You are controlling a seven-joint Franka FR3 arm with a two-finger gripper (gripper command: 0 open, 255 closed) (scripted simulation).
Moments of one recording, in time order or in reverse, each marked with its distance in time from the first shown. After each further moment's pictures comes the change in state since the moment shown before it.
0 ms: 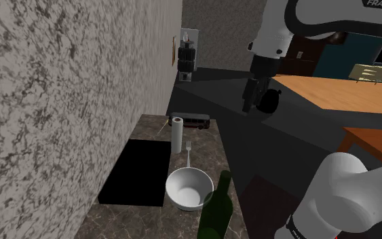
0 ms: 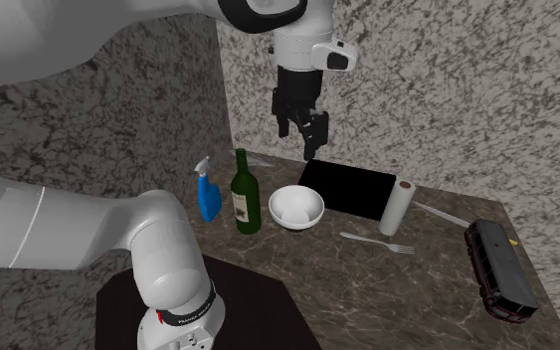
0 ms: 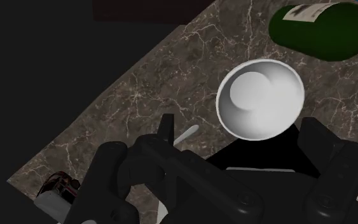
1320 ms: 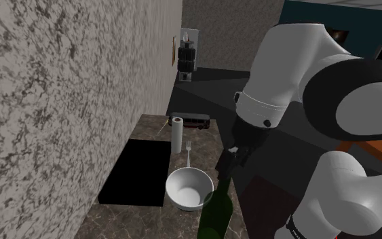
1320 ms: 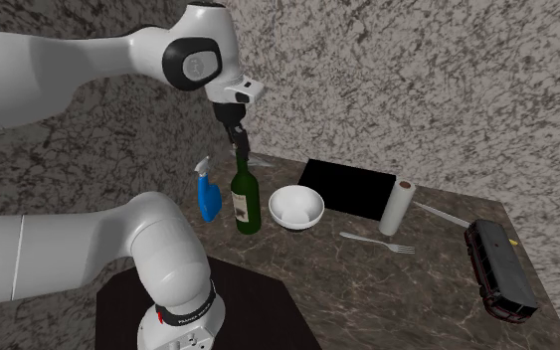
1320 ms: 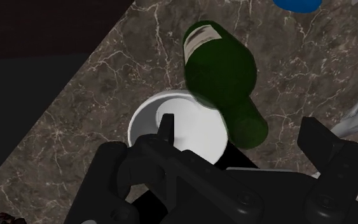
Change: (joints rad) arm 0.128 -0.192 0.443 -0.322 0.339 0.252 0.444
